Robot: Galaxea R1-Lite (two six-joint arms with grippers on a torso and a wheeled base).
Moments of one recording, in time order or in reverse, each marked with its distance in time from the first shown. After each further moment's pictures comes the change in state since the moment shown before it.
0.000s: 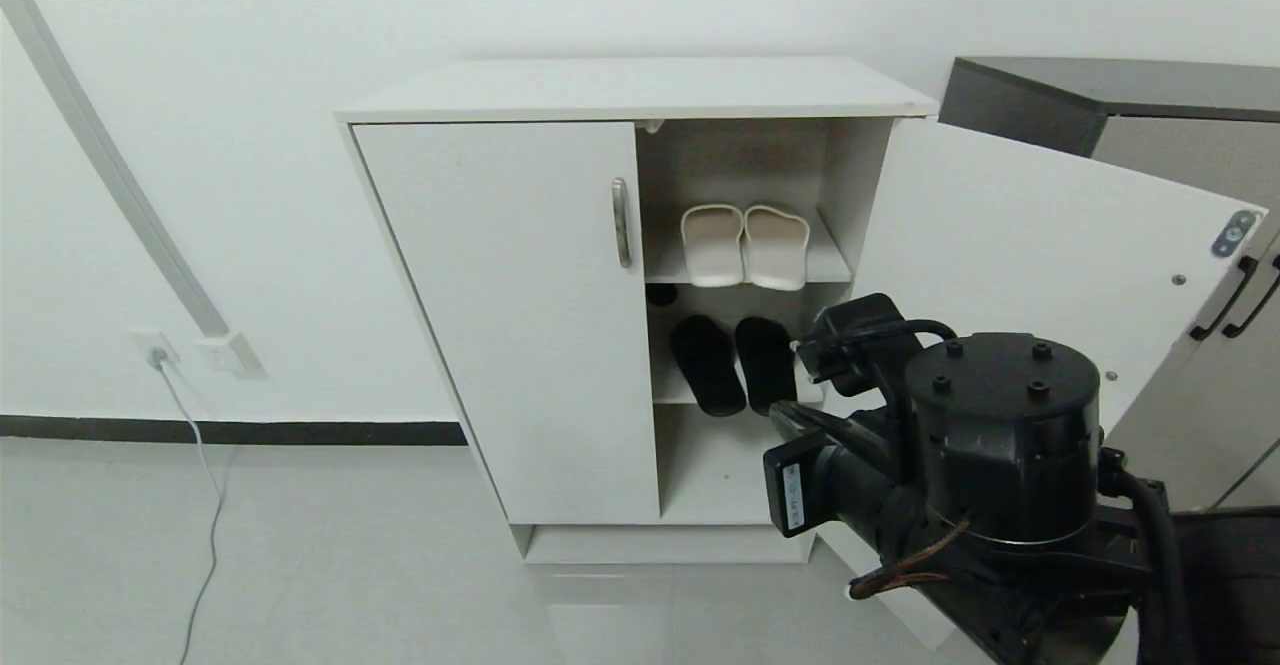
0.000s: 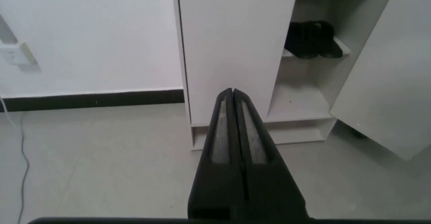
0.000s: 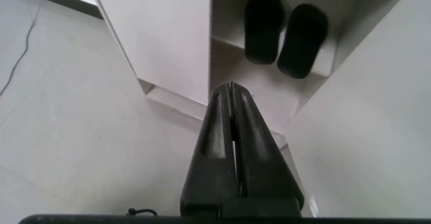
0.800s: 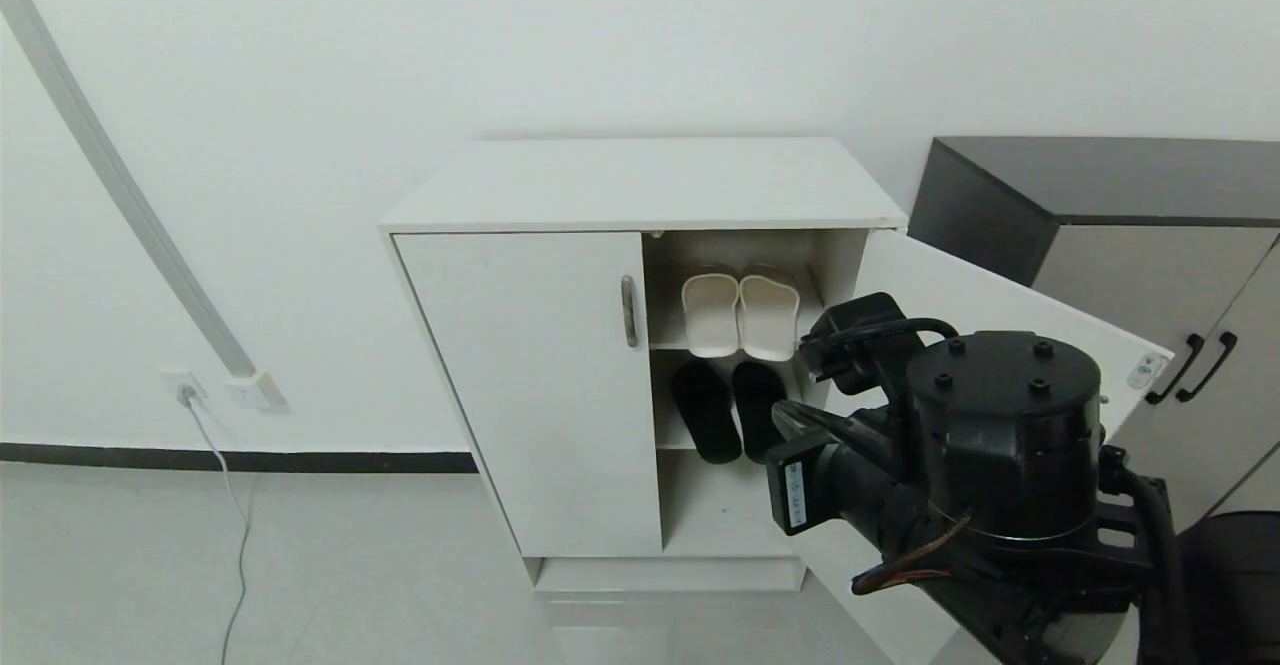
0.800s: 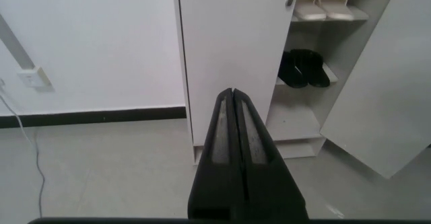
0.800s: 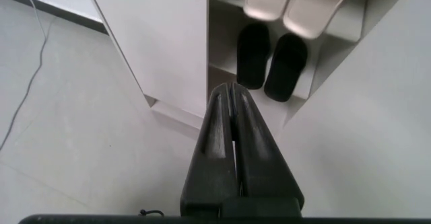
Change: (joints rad) left arm 0.001 0.000 0.001 0.001 0.000 0.000; right arm -0.001 0.000 0.001 0.000 0.006 0.000
